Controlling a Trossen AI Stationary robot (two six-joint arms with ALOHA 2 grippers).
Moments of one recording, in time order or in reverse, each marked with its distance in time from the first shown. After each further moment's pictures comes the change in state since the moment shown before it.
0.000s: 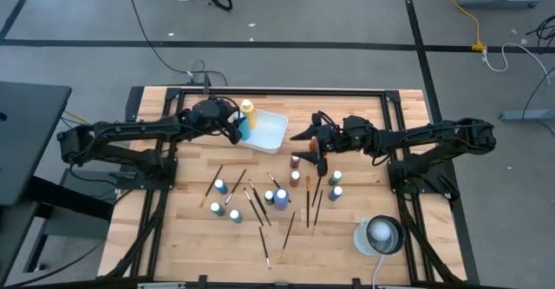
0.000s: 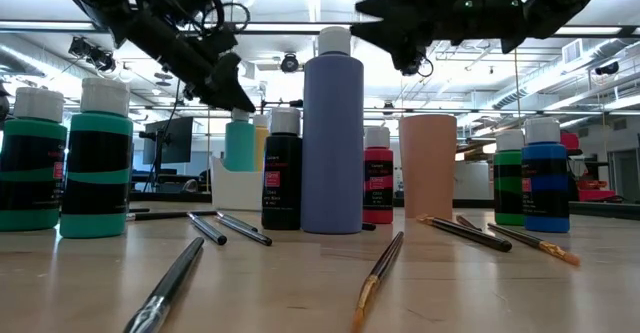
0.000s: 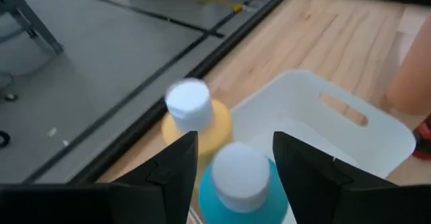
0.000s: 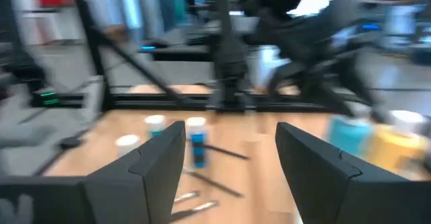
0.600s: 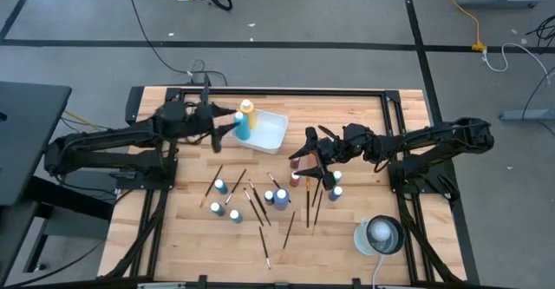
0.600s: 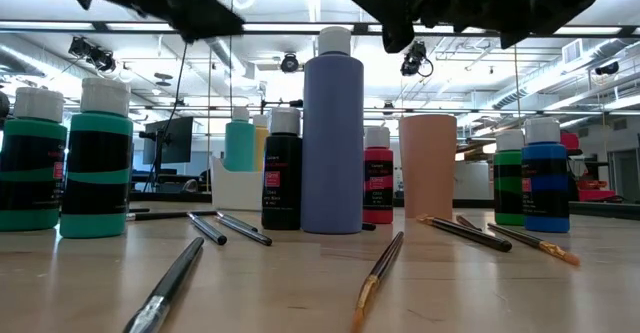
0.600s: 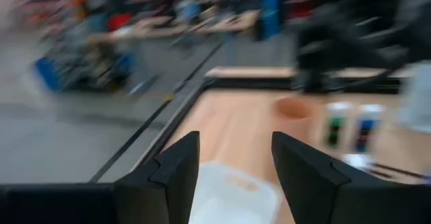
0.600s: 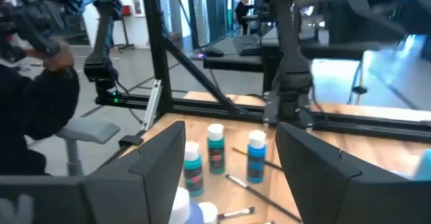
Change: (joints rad) left arm -0.100 -0.339 0.010 -0.014 0.267 0.149; right arm 0.095 0.039 0.006 0.079 -0.093 0.012
